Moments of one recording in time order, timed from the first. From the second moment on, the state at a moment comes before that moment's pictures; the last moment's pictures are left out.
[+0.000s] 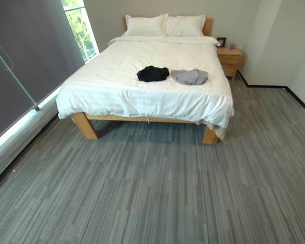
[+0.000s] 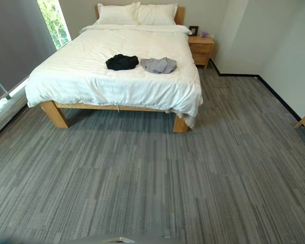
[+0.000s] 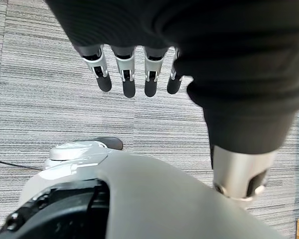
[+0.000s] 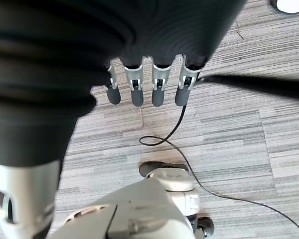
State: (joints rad) left arm 0.04 0.19 -0.13 1.37 -0.15 -0.09 -0.04; right arm 0.11 -0.21 0.08 1.39 0.29 -0.03 0.03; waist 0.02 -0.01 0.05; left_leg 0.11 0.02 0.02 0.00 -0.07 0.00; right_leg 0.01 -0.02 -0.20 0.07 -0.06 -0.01
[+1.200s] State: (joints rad) left arm 0.13 0.23 0.01 0.52 -0.38 -0.19 0.11; right arm 0.19 -0.31 0.00 0.52 0.39 -0.15 -0.04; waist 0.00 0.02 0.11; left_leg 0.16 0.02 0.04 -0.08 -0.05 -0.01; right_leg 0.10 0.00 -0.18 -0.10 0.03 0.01
